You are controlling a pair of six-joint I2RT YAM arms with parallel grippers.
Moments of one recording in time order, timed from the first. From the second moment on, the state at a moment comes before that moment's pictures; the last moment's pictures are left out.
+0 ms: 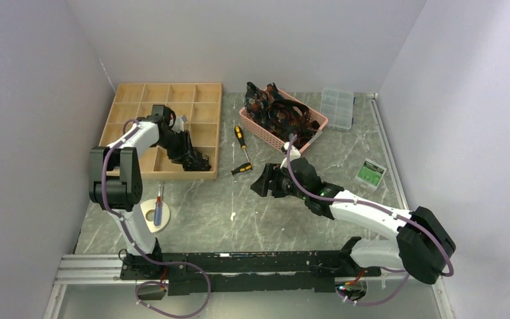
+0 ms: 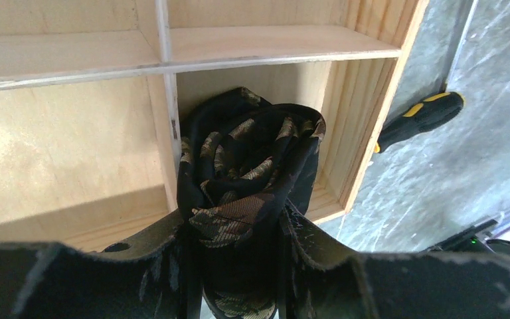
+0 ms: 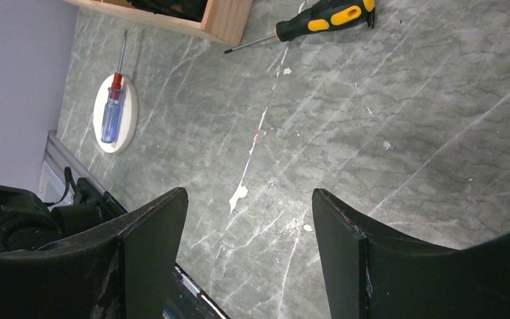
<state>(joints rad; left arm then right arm) -0.03 1.85 1.30 -0.70 0.44 -0.23 0.78 1.20 0.59 0.11 -0.08 0.72</state>
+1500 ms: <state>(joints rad) -0.17 1.06 0.98 -0.58 0.17 -0.42 0.77 0.92 0.57 -0.02 0.08 0.58</state>
